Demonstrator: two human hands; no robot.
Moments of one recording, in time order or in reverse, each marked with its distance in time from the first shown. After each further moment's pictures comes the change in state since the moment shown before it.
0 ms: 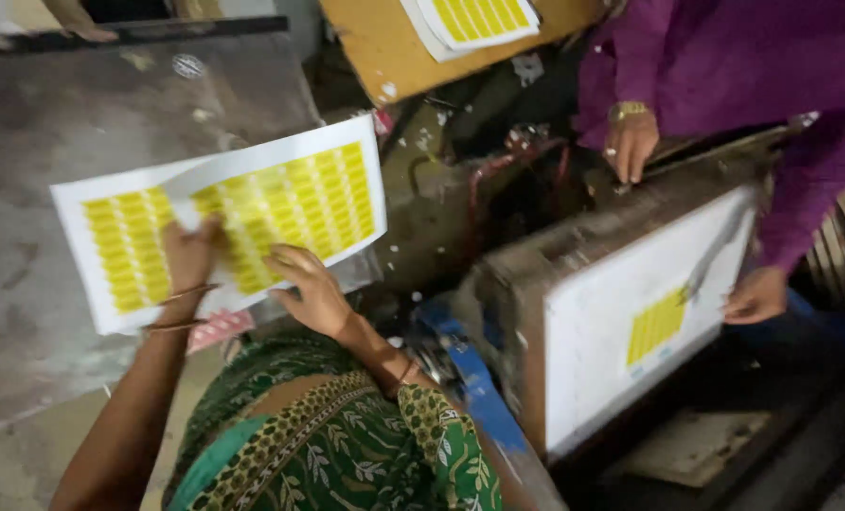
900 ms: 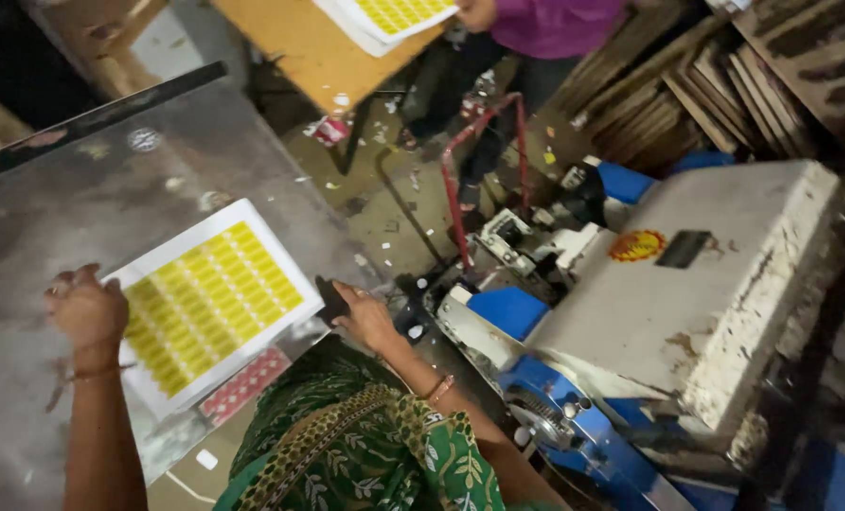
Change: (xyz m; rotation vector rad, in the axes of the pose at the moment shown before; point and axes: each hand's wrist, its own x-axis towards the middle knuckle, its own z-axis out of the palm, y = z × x) left_hand 0.135 -0.113 -0.124 1.002 -0.160 0.356; right_hand -0.047 0.037 0.020 -0.345 0.142 0.373
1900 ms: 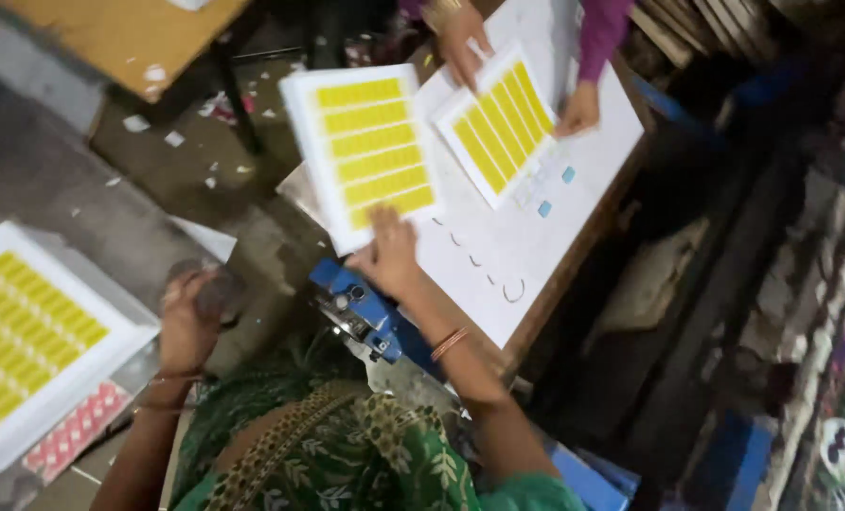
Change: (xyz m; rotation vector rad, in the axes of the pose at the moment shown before) left_hand -0.114 0.446 -0.037 -0.589 -0.164 0.355; right_hand -0.084 0.262 -0.205 -0.421 0.245 0.180
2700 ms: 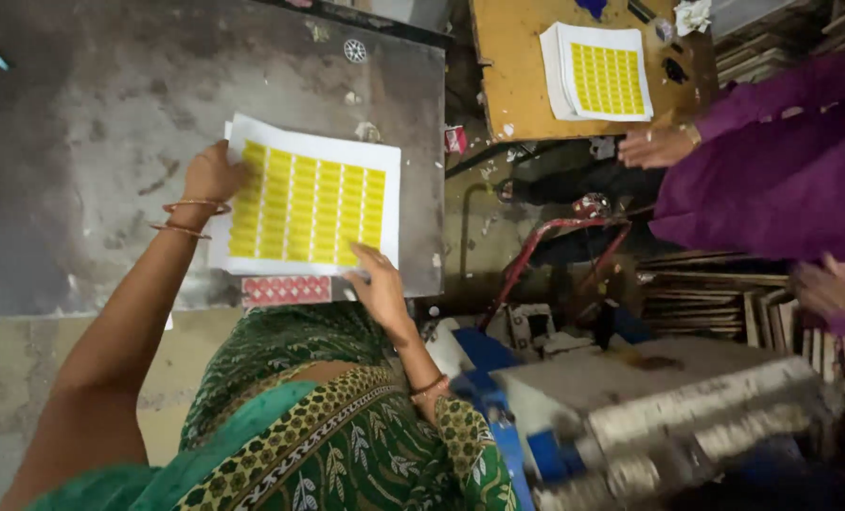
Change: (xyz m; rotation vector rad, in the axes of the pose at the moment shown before) left_hand -0.113 -0.382 -0.227 0.060 0.373 -0.711; right_hand 0.006 -0.430 0.089 0.636 -0.580 -0.326
